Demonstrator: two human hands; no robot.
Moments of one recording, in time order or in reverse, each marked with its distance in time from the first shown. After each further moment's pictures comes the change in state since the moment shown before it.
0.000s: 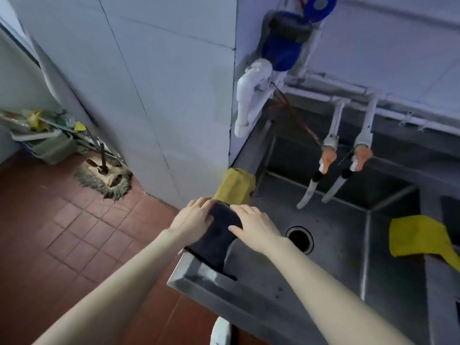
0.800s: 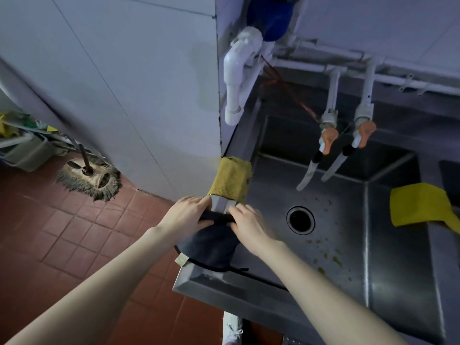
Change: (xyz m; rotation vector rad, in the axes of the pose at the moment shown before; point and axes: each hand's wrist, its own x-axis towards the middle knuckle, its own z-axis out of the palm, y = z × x) left_hand 0.010 -0.022 -0.018 0.121 -0.024 0.314; right_hand 0.008 -0.011 0.032 0.048 0.135 0.049
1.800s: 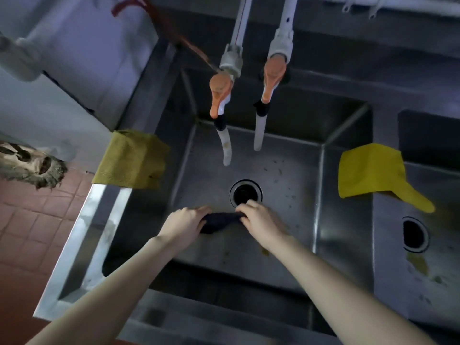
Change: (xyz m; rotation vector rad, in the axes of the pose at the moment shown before) left_hand 0.117 0.162 0.155 -0.114 -0.213 -0.182; right_hand -0.077 0.258 0.022 0.104 -0.036 0.168
